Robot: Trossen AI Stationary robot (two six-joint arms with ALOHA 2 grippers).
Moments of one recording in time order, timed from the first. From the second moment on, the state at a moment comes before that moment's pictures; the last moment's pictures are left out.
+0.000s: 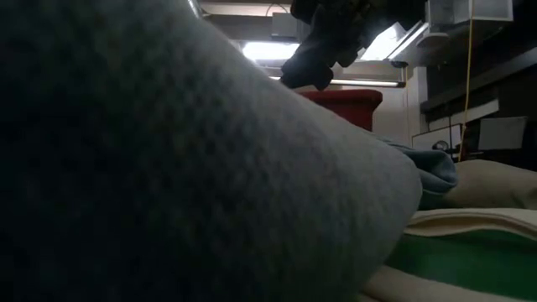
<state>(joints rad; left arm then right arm) -0.55 1.30 0.74 -0.46 -0.52 -2.07 0.07 1.59 1.09 -0.16 -0.17 0.05</state>
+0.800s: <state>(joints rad) -0.43 1.19 0.74 -0.30 -0.56 -1.50 -0.08 1.62 1.08 -0.43 0.04 -0.04</state>
